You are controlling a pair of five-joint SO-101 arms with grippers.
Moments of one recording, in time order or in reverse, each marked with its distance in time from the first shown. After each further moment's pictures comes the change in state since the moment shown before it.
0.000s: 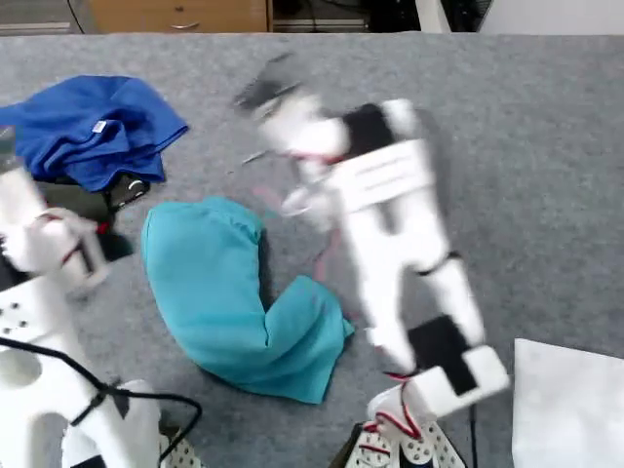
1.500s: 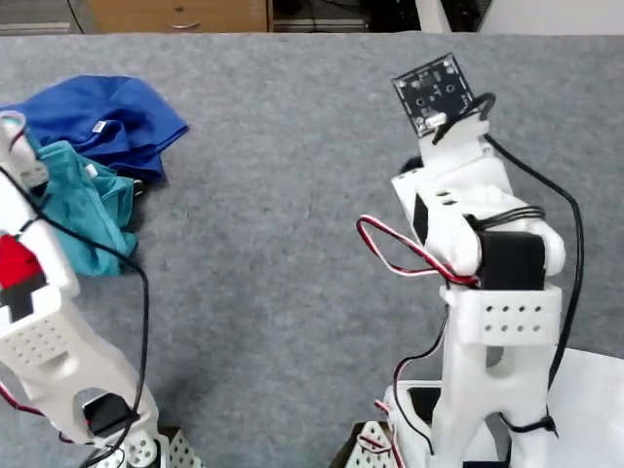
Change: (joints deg) left arm 3.3 63.5 -61.1 -0.9 6.5; right arm 29.3 -45.7 30.7 -25.3 -8.3
